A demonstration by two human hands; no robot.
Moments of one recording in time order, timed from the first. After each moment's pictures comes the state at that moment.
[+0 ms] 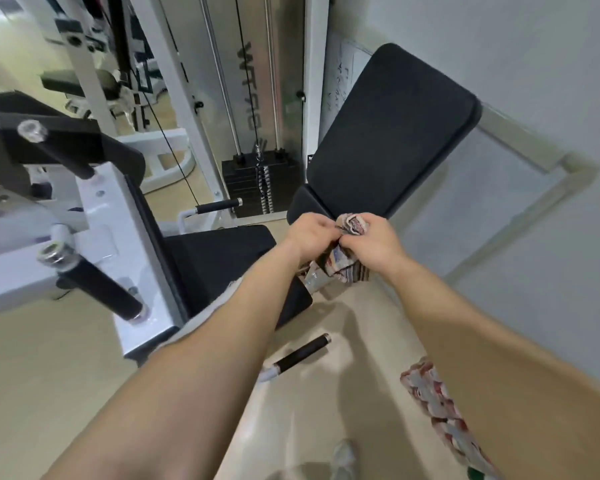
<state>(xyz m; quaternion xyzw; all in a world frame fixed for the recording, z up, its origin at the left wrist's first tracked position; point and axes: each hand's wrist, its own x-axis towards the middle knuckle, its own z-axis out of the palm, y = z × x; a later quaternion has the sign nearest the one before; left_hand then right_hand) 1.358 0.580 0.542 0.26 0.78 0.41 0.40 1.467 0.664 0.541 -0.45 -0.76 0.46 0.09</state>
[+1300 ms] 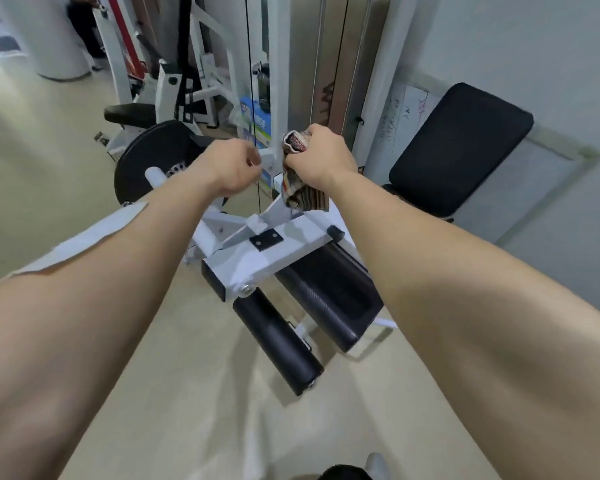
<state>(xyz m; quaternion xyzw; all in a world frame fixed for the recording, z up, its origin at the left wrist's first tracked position) 0.991 0.095 0.732 0.50 0.85 0.16 0.08 1.128 0.199 0.741 -0.43 -0.84 0.27 0.18</state>
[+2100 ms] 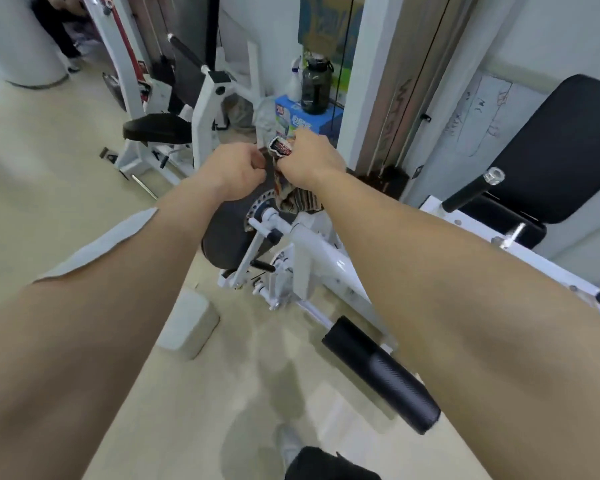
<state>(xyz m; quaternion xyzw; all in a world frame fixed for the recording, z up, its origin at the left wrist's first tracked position) 0.559 0.065 0.693 0.54 0.82 0.16 0.12 0.677 0.151 0.696 -0.48 -0.84 0.22 0.13</state>
